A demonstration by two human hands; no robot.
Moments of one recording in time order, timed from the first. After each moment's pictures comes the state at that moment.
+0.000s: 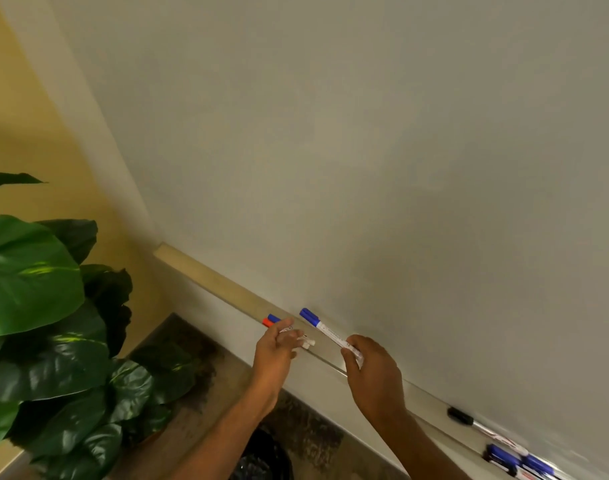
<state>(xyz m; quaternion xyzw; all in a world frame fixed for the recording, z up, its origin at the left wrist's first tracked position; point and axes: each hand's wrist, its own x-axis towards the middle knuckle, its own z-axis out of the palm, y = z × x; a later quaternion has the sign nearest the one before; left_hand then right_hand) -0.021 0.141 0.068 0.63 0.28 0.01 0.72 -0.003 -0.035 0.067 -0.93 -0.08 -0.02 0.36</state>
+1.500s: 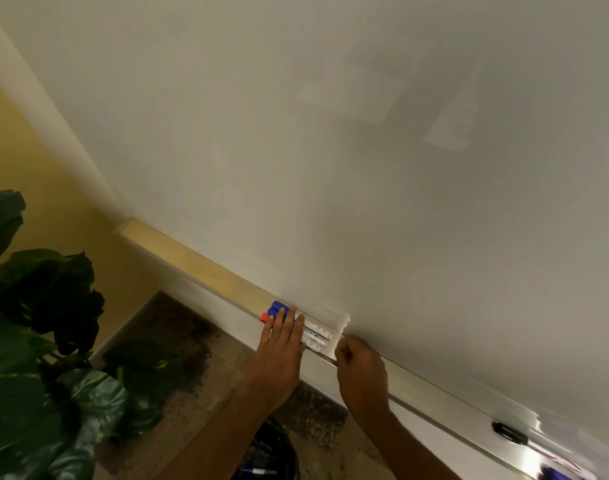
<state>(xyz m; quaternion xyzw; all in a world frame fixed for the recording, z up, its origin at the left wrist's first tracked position) 0.046 0.192 -0.082 0.99 -0.04 -0.06 0.14 0.061 0.018 -0.069 -0.94 -0.01 0.04 0.33</state>
